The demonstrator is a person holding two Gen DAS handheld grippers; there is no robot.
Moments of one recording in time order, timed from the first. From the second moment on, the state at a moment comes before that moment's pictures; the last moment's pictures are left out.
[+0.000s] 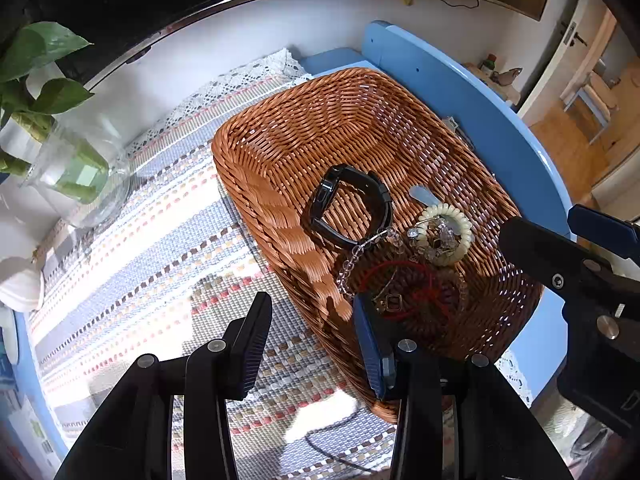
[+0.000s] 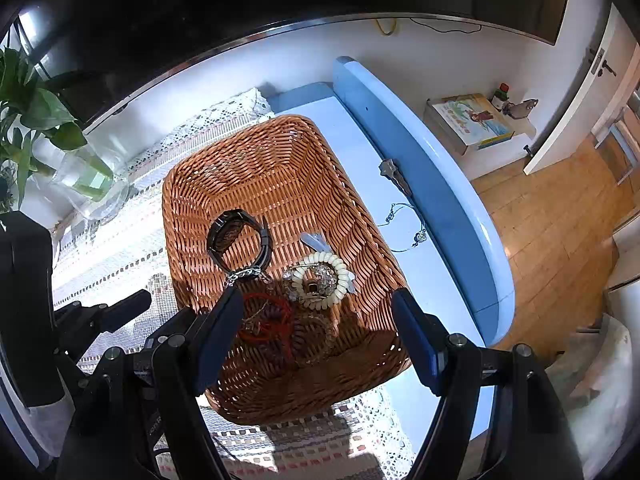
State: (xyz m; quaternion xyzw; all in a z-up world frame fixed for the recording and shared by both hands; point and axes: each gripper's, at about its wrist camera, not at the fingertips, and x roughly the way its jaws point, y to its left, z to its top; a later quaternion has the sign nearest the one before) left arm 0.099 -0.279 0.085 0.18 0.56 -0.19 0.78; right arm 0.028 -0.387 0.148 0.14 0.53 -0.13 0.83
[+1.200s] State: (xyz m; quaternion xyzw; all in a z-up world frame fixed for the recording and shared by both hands) left arm 0.097 -0.279 0.074 0.17 0.56 -0.21 0.78; right arm 0.026 -0.391 0.137 0.14 0.54 -0.14 0.82
